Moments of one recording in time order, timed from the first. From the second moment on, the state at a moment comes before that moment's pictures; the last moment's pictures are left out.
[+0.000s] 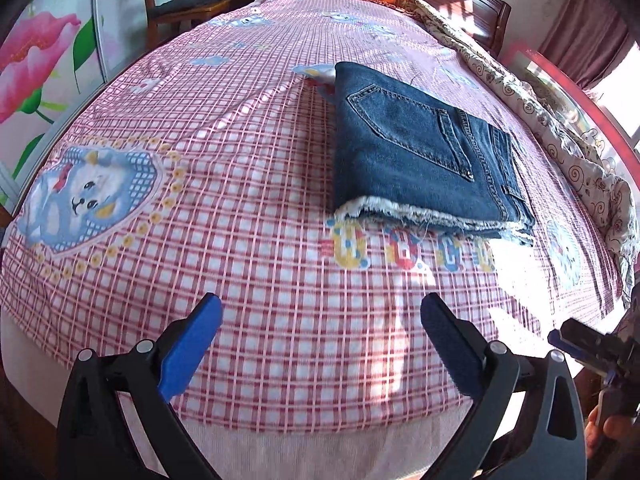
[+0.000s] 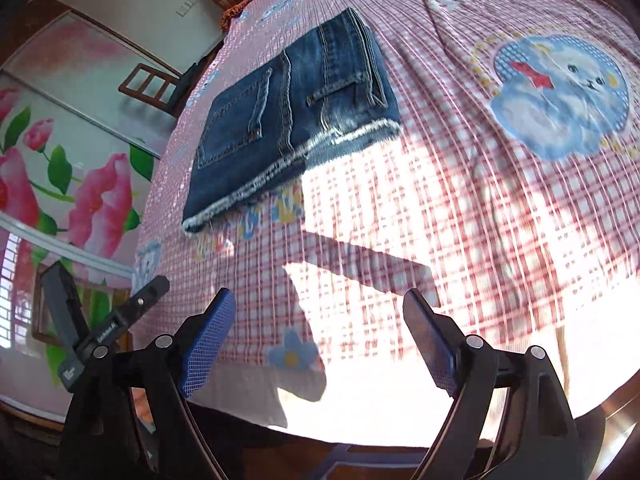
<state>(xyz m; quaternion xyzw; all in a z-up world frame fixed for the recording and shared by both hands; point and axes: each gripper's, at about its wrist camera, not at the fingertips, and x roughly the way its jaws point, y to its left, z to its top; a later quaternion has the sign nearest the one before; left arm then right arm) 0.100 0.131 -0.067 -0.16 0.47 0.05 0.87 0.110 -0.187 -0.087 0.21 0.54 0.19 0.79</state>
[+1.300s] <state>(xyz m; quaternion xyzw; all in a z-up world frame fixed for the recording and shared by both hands) 0.001 0.042 0.011 0.04 0.11 0.00 0.99 0.008 -0.168 -0.003 -0.03 0.21 0.13 0.97</state>
